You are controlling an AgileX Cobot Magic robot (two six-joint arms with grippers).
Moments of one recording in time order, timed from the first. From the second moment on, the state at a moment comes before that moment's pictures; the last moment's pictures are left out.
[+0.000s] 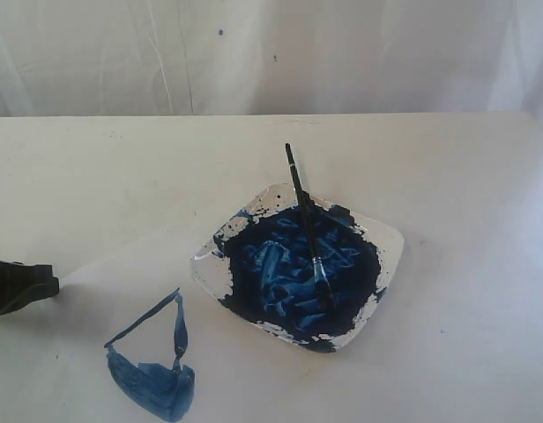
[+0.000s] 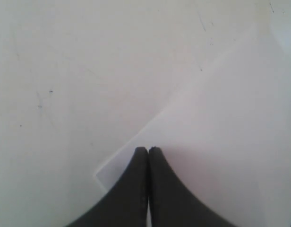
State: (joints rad) left arm 0.20 1.80 -0.53 1.23 -0.62 -1.17; right arm -0.25 0.33 -0.21 0.07 0.13 0.07
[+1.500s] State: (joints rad) left arm 0.20 1.80 -0.53 1.23 -0.62 -1.17; right arm -0.06 0.01 0.00 -0.02 0.35 0.01
